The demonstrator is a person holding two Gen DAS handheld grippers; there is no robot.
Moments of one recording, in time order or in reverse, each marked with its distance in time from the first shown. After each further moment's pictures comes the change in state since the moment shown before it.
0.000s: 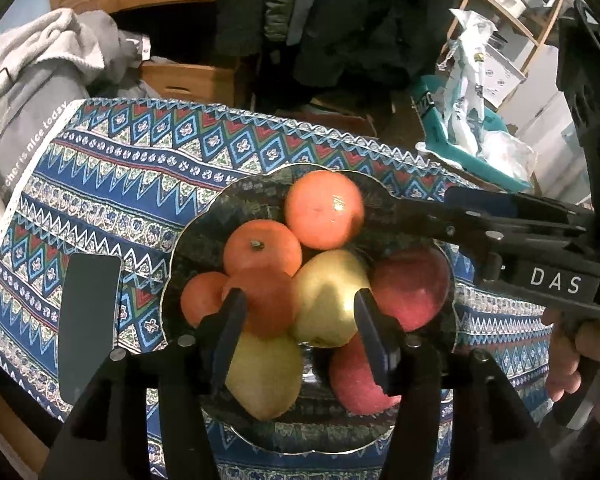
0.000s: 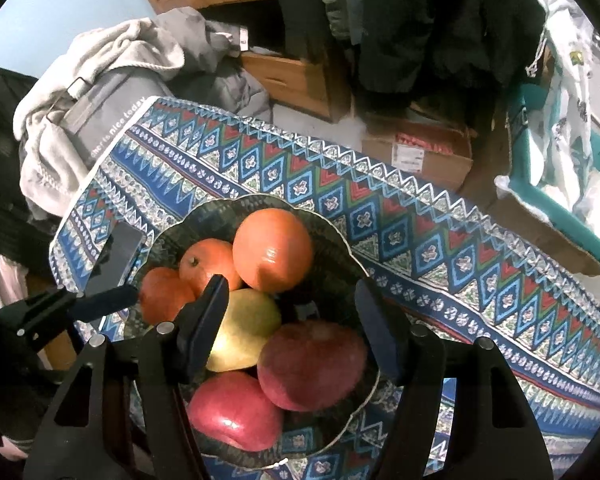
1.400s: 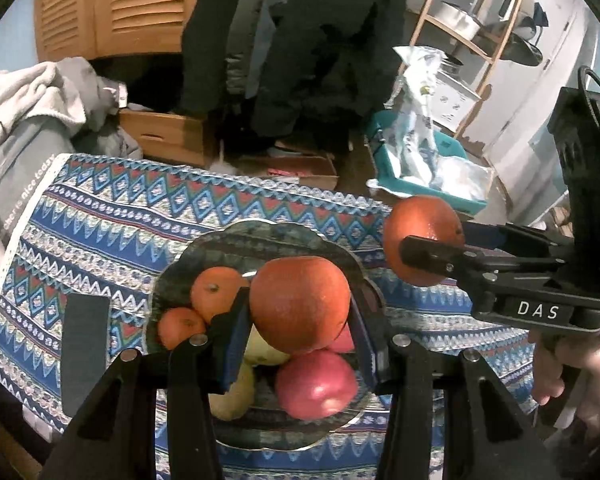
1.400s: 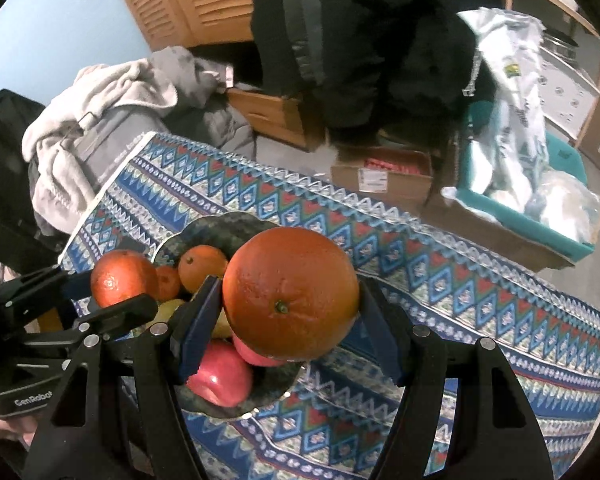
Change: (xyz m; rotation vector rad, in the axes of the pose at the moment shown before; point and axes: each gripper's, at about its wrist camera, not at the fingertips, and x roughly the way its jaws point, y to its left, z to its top) left arm -0.051 -0.031 0.011 0.047 -0.131 -0.071; right arm -0.070 -0.021 -0.019 0.031 -0.103 -0.032
